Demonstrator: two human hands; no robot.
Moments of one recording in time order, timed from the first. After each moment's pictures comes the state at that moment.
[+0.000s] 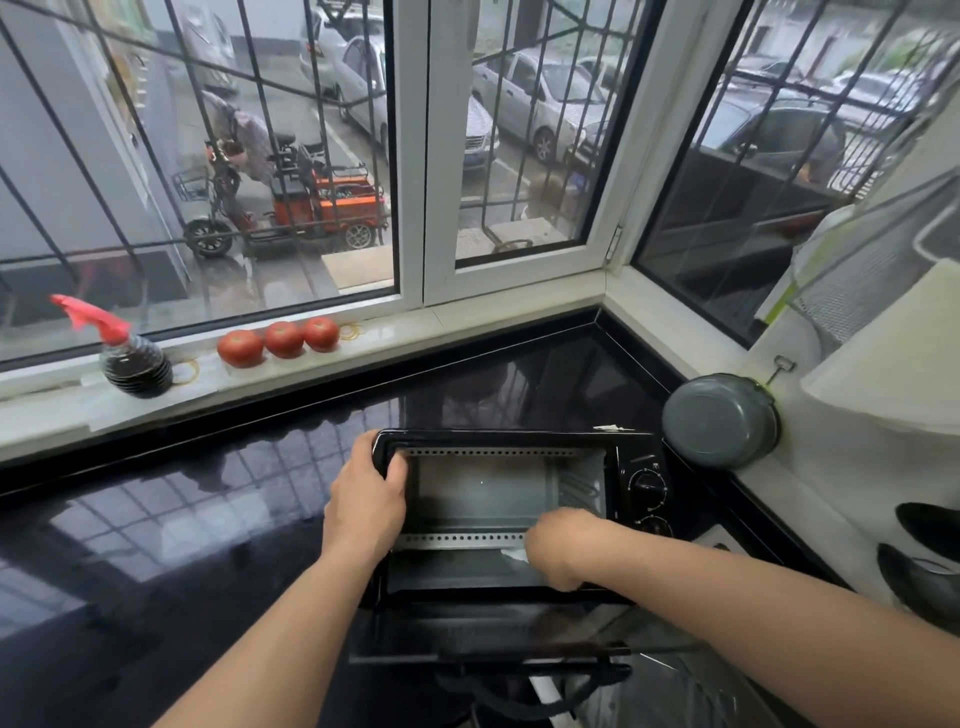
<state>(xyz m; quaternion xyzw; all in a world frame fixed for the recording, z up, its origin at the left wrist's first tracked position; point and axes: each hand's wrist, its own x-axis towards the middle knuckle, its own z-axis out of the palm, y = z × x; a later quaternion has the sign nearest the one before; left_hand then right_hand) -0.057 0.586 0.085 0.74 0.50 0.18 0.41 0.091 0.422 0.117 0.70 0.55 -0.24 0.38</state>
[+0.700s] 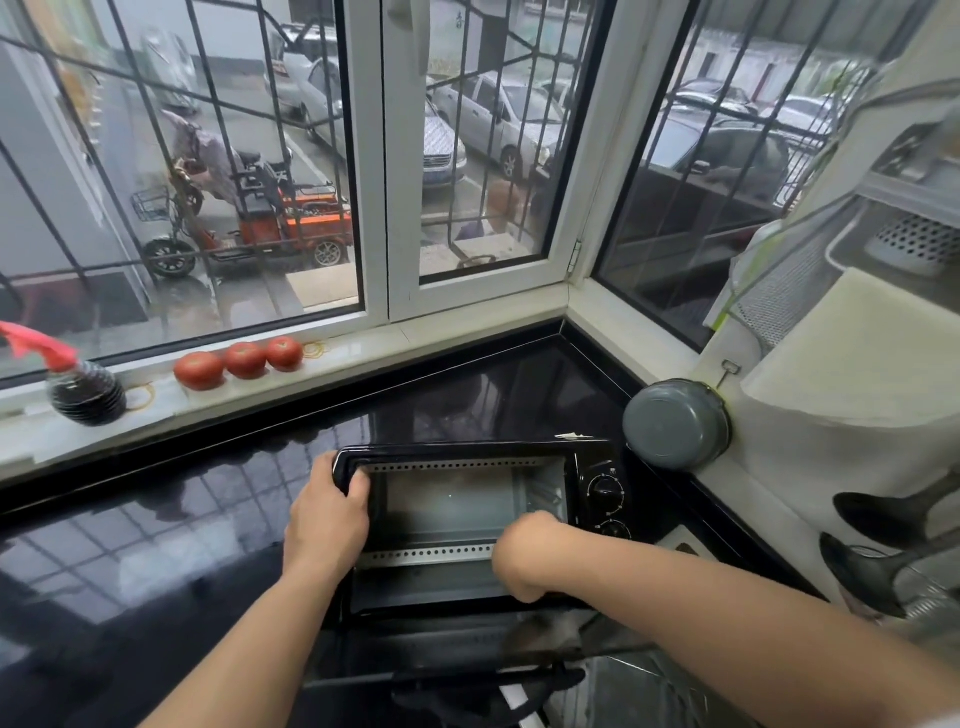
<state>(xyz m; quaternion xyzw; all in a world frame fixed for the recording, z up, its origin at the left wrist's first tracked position) -0.055 0.585 0.086 0.74 0.51 0.18 0.41 0.081 0.428 0.126 0.62 0.56 -0.25 0.49</state>
